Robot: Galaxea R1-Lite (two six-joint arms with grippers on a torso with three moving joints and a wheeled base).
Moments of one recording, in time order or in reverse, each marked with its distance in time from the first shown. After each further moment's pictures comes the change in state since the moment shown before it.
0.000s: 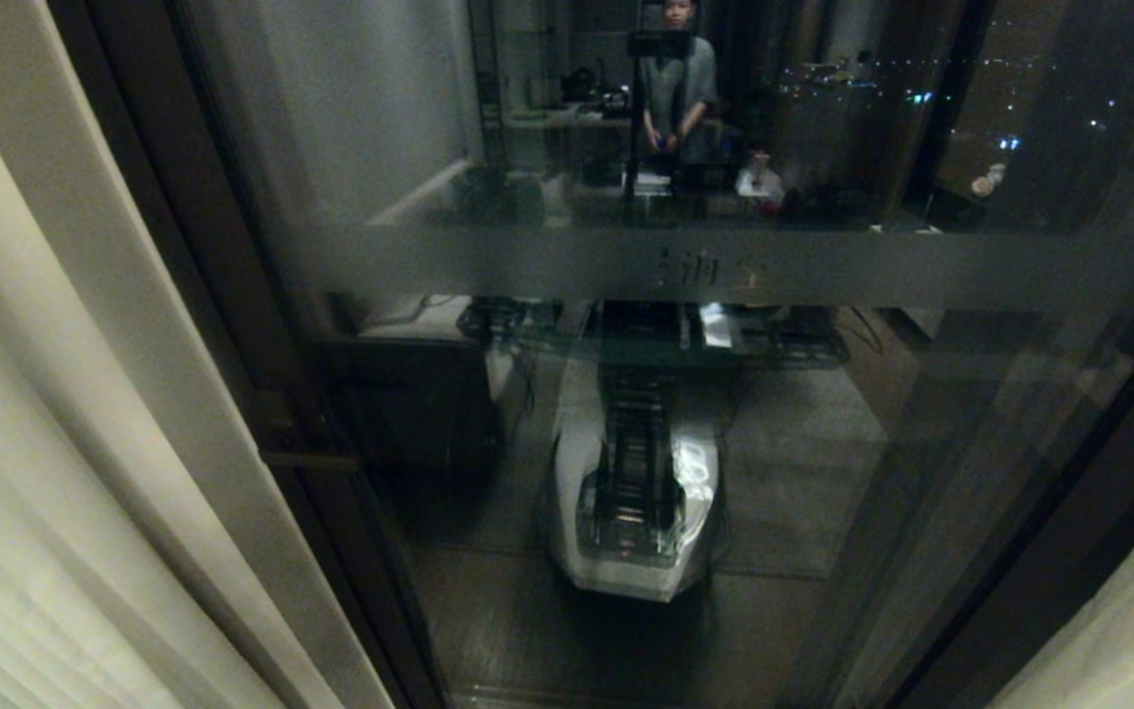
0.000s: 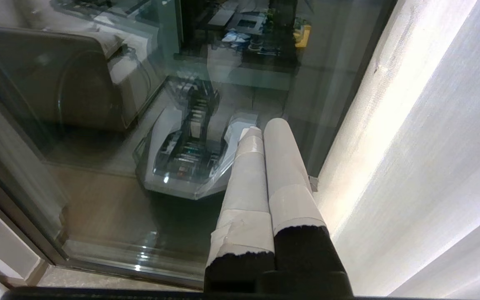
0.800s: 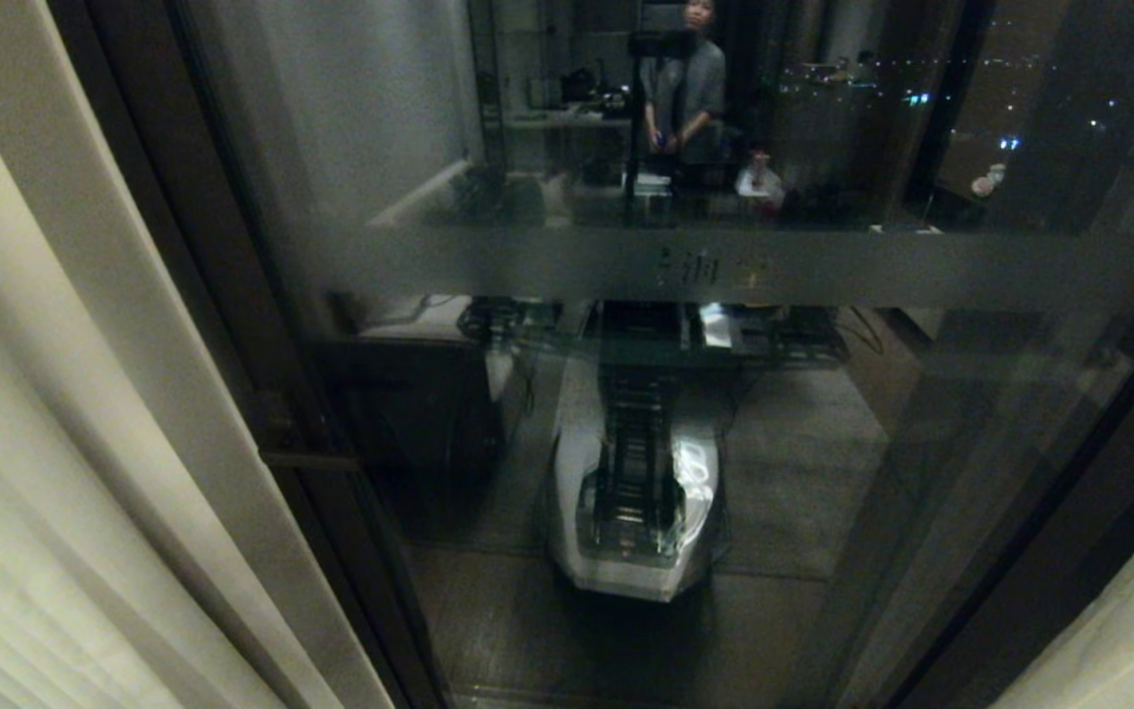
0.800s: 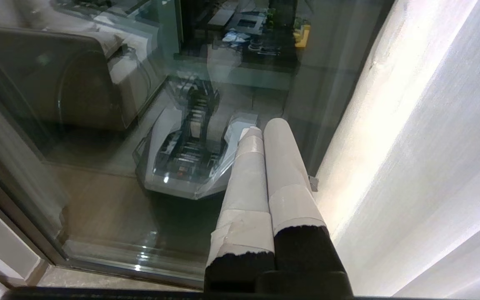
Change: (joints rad) left arm 0.000 0.000 -0.002 0.005 0.011 0.002; right arm 0.000 0.000 0.000 0.000 -0.001 0.000
